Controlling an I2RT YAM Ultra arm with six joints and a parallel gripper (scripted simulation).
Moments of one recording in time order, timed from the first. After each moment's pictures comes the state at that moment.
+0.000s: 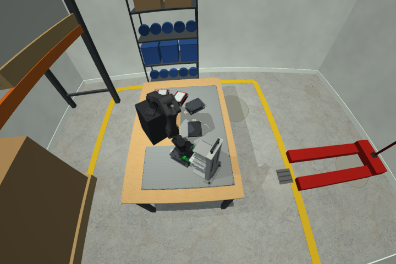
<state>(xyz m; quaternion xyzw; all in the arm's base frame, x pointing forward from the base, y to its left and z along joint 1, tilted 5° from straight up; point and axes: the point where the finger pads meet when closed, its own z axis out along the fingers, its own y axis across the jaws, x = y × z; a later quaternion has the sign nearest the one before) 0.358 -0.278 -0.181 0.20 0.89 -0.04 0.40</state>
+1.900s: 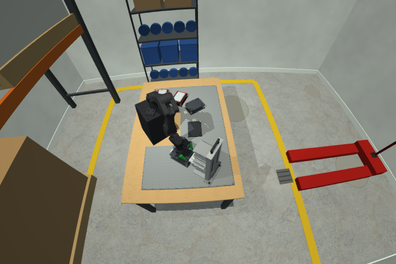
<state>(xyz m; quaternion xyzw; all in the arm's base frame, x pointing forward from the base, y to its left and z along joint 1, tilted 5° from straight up) 0.334 -0.267 -0.179 0.20 0.90 -0.04 0.39</state>
